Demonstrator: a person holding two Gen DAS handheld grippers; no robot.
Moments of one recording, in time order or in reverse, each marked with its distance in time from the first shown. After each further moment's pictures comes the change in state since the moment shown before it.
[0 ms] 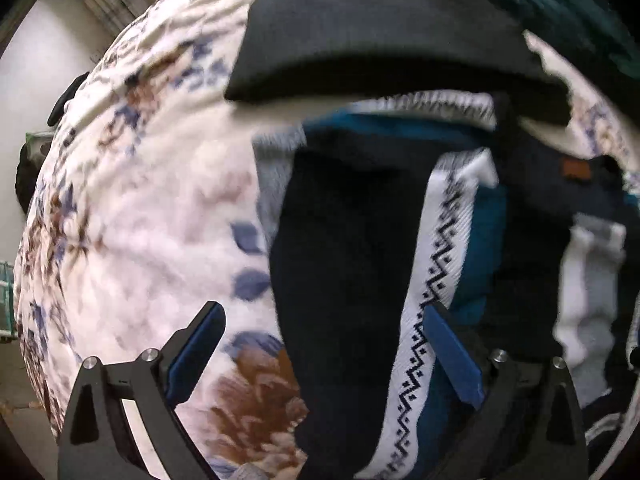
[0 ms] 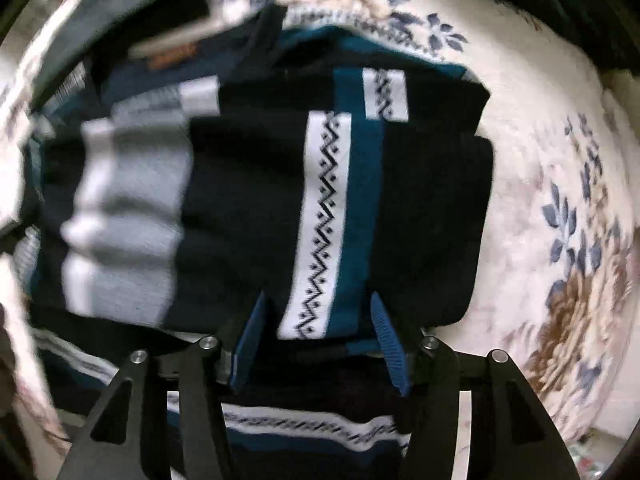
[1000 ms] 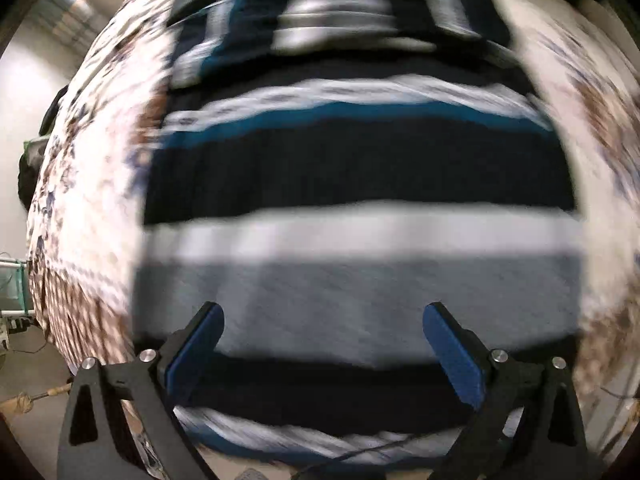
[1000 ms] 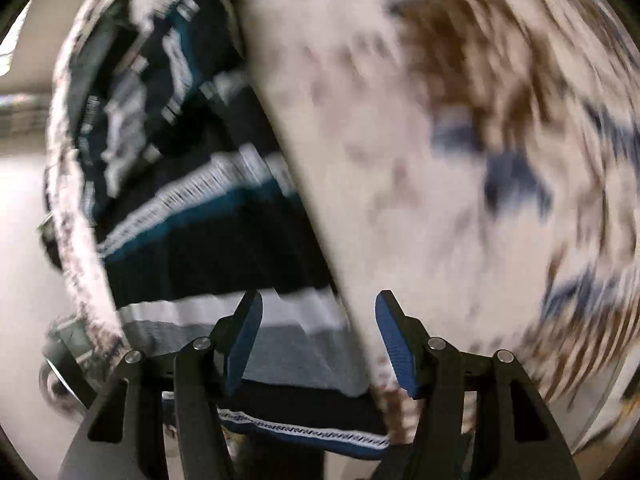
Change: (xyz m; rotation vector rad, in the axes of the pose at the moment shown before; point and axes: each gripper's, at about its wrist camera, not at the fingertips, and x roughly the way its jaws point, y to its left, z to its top) left arm -0.137 -0.195 -0.299 0.207 0.118 0.019; right arm -0.083 -0.234 -0.137 0.209 0.182 0.345
